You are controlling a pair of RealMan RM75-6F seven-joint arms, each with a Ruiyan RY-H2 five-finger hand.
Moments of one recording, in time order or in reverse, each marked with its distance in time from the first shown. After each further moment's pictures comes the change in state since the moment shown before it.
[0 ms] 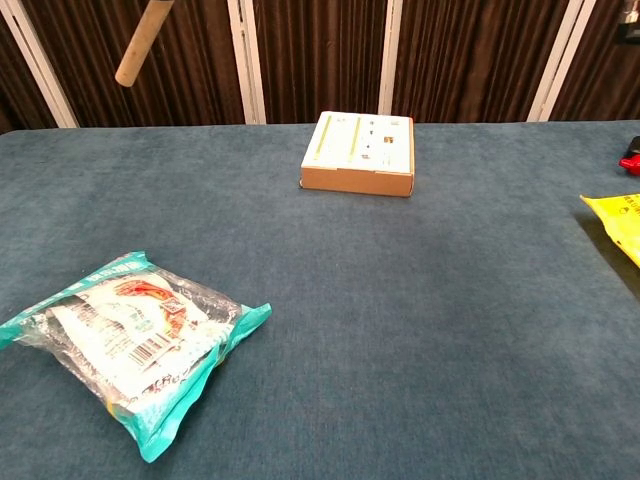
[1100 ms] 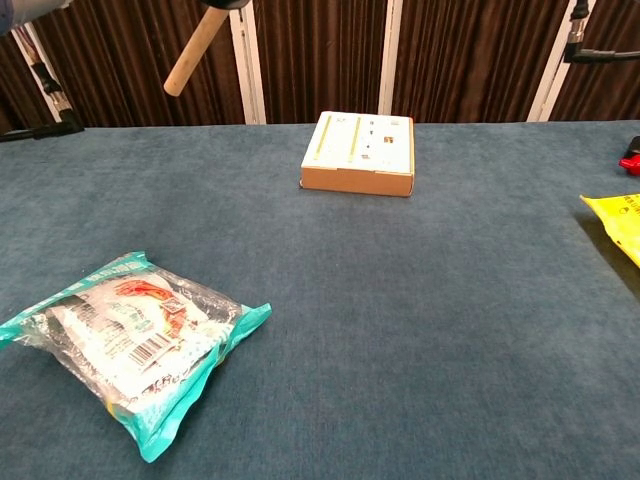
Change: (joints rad) left arm -0.121 -0.142 -0.064 -0.034 -0.239 0.111 0.259; right arm 0.056 -0.046 -0.054 -0.015 -0.026 0.006 -0.185
